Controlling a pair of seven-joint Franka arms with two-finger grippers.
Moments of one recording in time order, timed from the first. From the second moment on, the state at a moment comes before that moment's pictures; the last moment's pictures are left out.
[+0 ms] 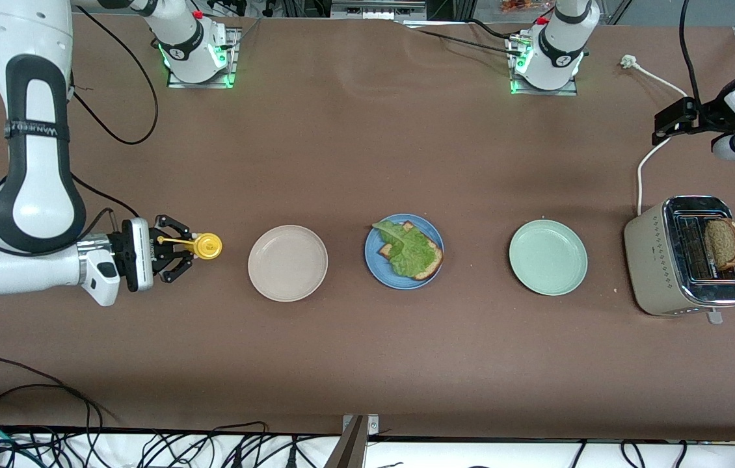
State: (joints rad) left arm 0.02 0.00 -0.05 -1.56 0.01 1.43 0.09; right arm 0.23 0.68 -0.30 -1.35 0.88 1.51 -1.73
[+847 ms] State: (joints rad) left arm 0.02 0.00 -0.07 -1.56 0.01 1.42 0.09; right arm 0.12 0.92 -0.30 -1.35 1.07 1.50 -2.24
